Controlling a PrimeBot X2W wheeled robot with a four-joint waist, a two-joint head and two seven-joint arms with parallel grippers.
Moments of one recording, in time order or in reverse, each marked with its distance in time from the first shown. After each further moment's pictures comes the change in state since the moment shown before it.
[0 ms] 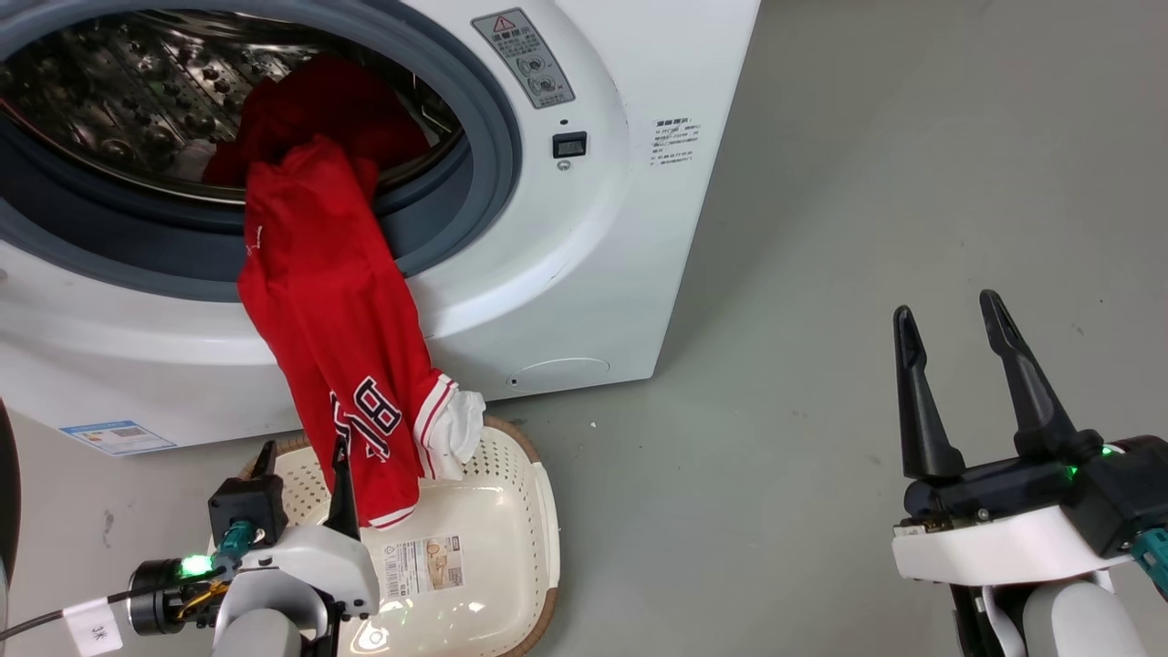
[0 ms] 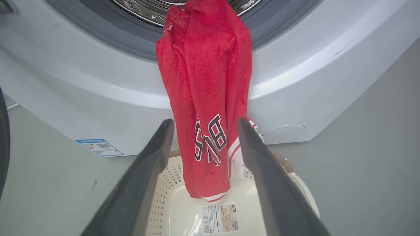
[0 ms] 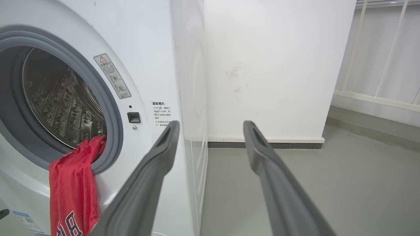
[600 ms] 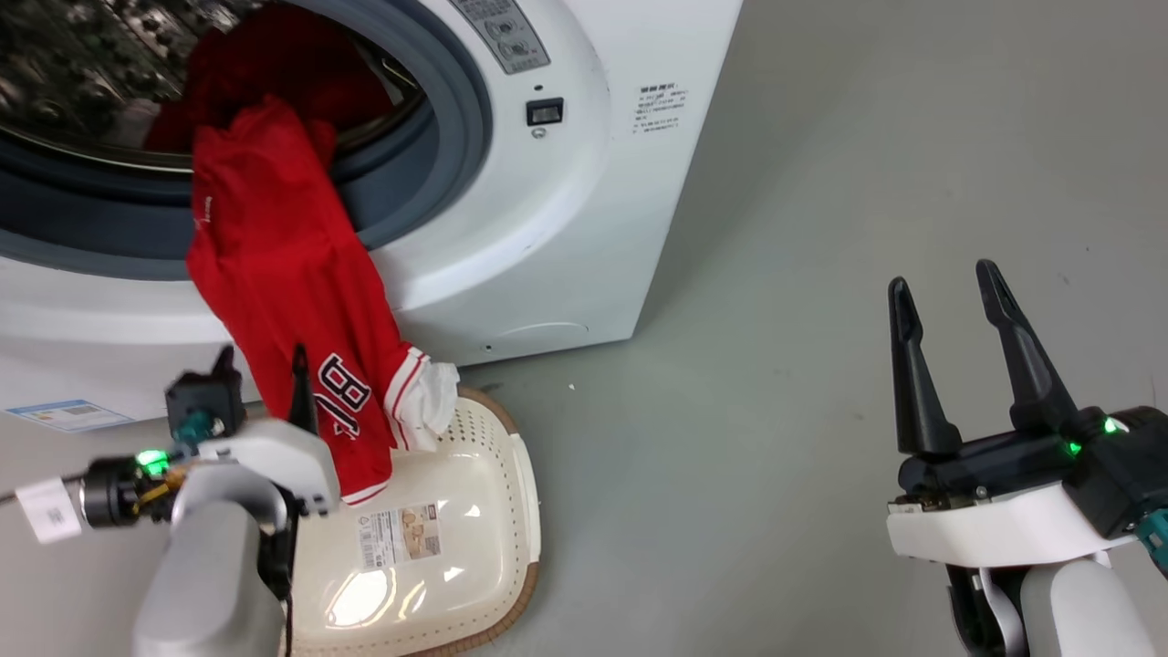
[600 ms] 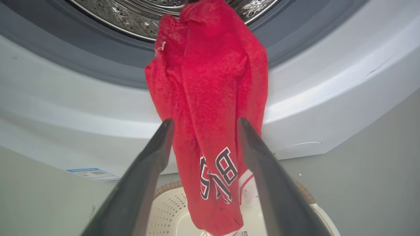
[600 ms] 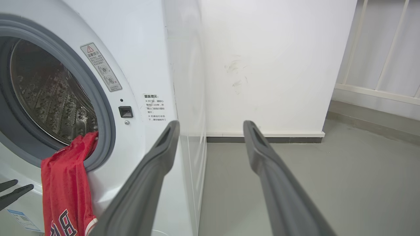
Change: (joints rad) left arm -0.214 0.016 0.093 0.165 0.094 -0.073 0.000; right arm -0.037 0.000 0.016 -0.011 0.017 0.000 0.000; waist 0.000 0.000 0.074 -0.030
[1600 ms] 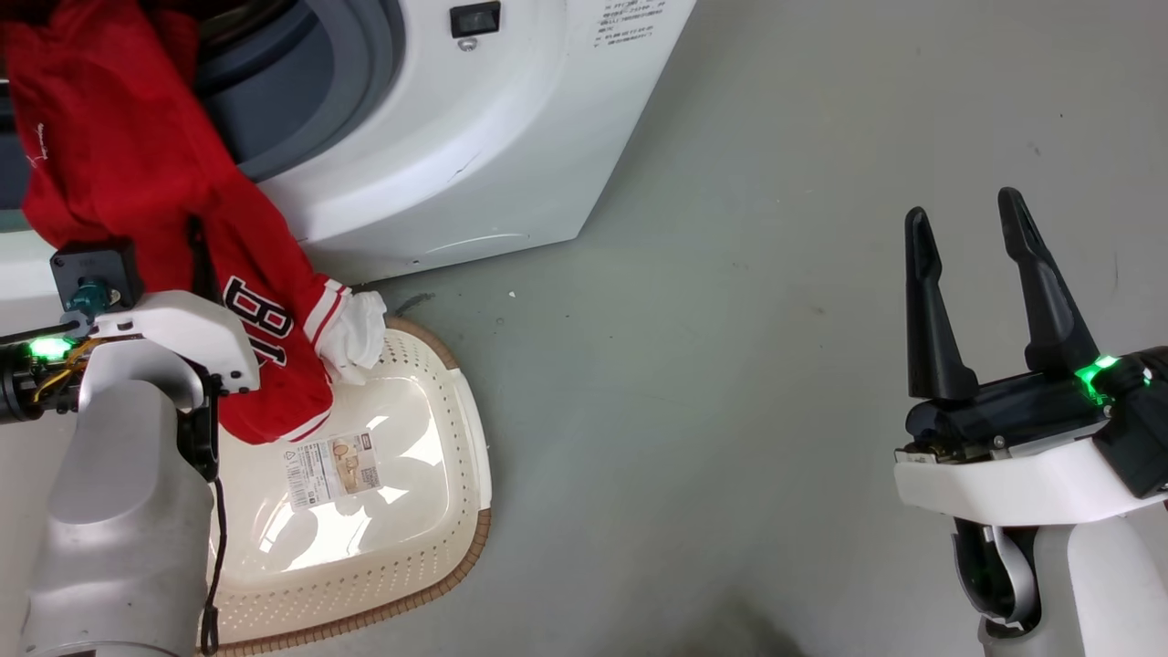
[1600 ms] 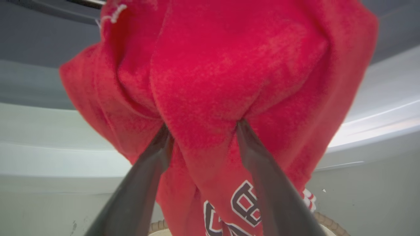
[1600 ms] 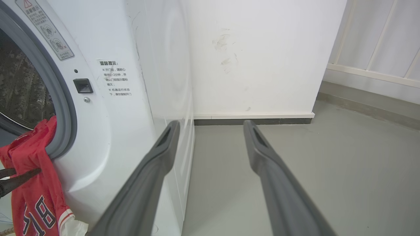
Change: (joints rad) left arm -0.287 0.089 0.056 0.179 0.018 0.003 0.002; right arm -0.098 0.000 0.007 -0.024 0.036 0.000 0.000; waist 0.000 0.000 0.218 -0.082
